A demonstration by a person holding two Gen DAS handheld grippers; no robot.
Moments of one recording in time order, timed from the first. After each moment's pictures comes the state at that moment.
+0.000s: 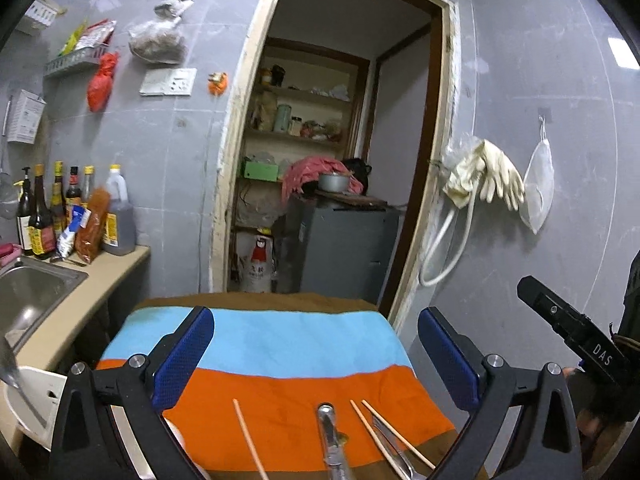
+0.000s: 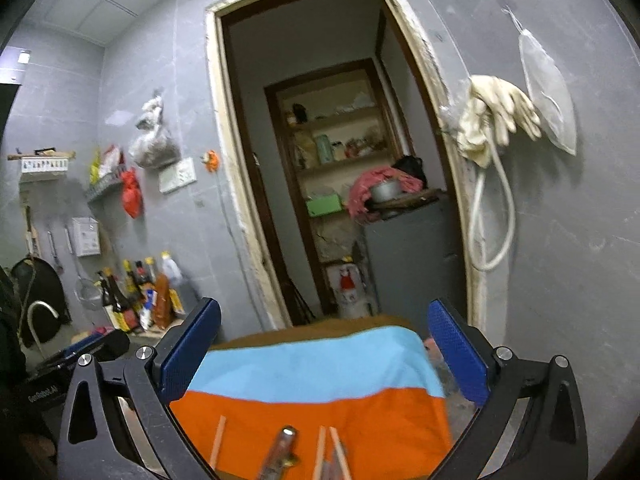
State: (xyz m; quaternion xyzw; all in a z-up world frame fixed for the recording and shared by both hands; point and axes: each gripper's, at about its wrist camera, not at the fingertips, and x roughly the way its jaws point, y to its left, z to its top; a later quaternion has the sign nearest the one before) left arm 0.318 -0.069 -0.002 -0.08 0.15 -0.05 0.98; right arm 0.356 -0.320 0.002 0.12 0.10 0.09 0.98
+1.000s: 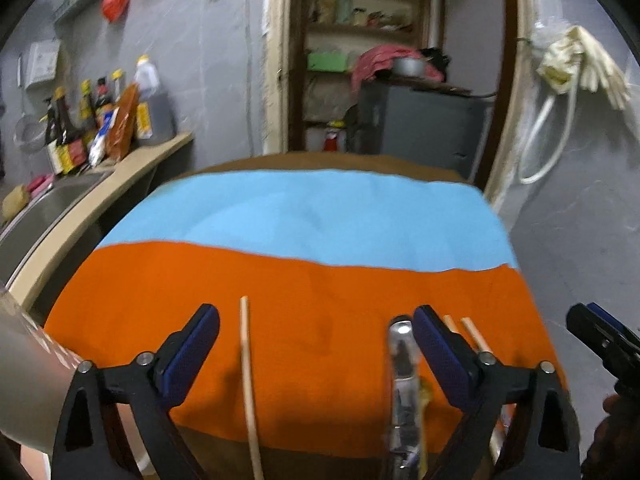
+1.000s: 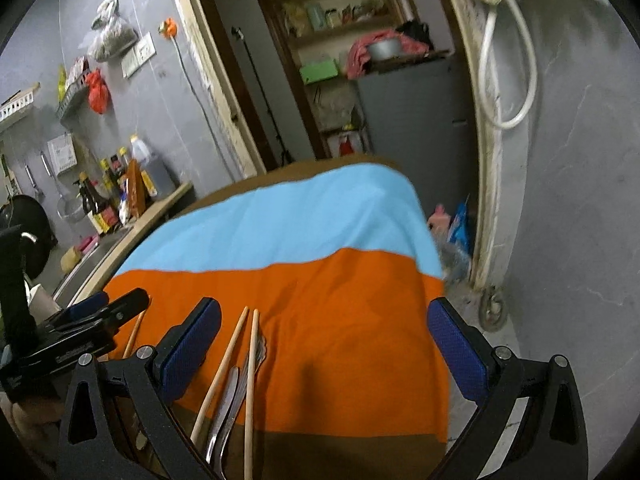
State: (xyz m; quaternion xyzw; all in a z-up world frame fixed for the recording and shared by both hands) left arm 0.413 -0.092 -0.129 -0.06 0.35 0.10 0.93; right arm 0.457 -0.337 -0.162 0.11 0.33 0.14 0.93
